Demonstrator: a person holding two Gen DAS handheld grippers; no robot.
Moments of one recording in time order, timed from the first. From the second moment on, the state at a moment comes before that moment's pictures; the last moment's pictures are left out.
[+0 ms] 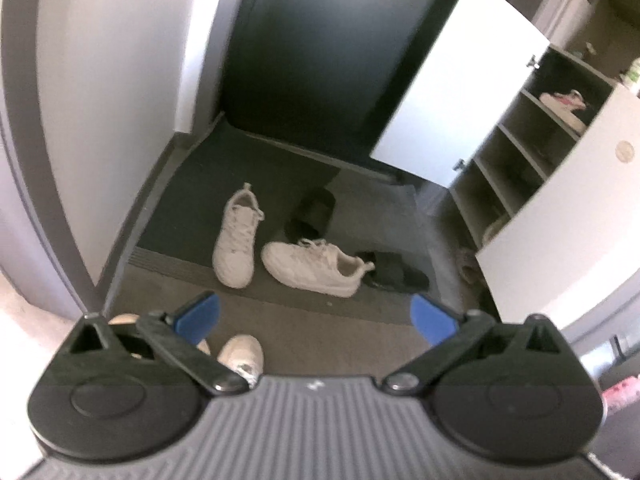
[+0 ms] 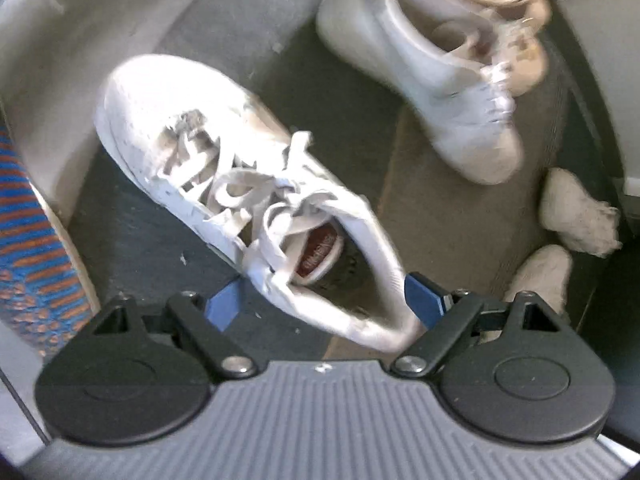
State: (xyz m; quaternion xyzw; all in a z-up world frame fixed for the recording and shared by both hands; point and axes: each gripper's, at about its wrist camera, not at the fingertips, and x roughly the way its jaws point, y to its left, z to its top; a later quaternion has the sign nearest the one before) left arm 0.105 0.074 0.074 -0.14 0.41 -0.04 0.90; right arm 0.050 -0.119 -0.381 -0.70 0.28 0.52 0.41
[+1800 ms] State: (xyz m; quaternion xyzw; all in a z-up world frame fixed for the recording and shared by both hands) left arm 0.118 0.131 0.066 -0.20 0.40 0.04 0.89; right arm 0.137 -0.056 -0.361 0.00 0.58 0.08 0.81
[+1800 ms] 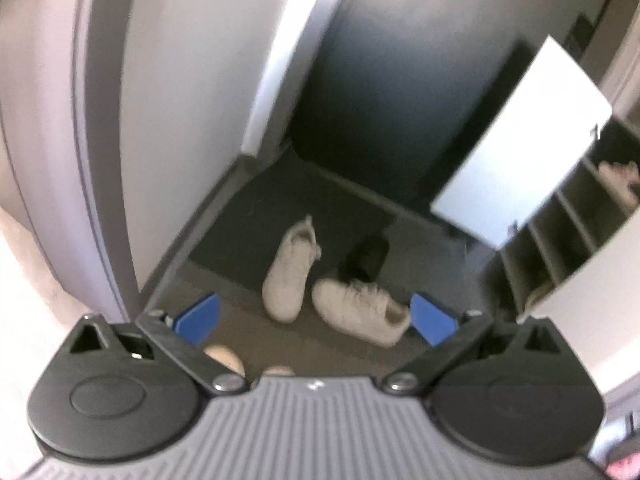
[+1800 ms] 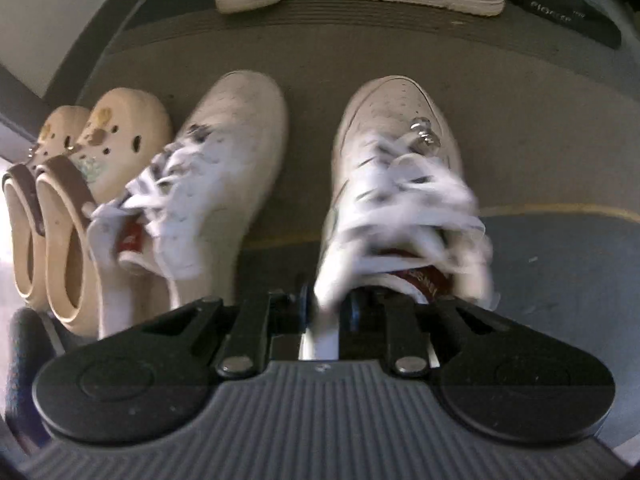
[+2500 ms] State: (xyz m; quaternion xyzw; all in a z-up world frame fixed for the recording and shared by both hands) left arm 0.118 0.141 0.046 -0.22 0.43 0.03 0.88; right arm 0.114 -0.036 -0.367 0.02 0.49 0.14 0.86
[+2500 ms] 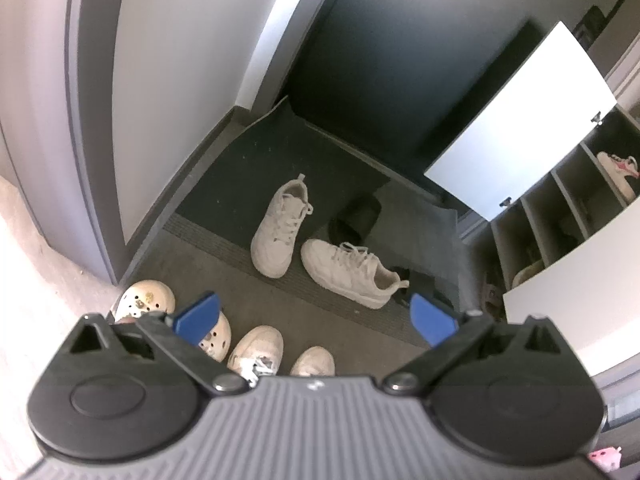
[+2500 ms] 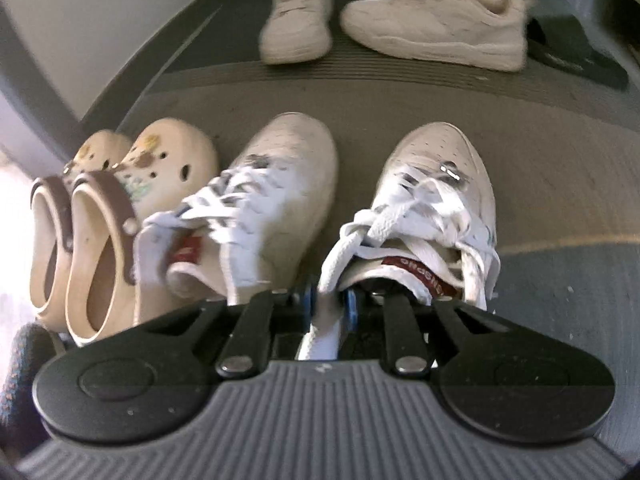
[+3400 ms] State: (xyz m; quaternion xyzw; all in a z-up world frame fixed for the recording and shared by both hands) left arm 0.162 0.098 0.045 -0.08 0.38 0.06 0.92; right arm 0.092 -0.129 -0.023 0.11 0.43 0.10 0.89
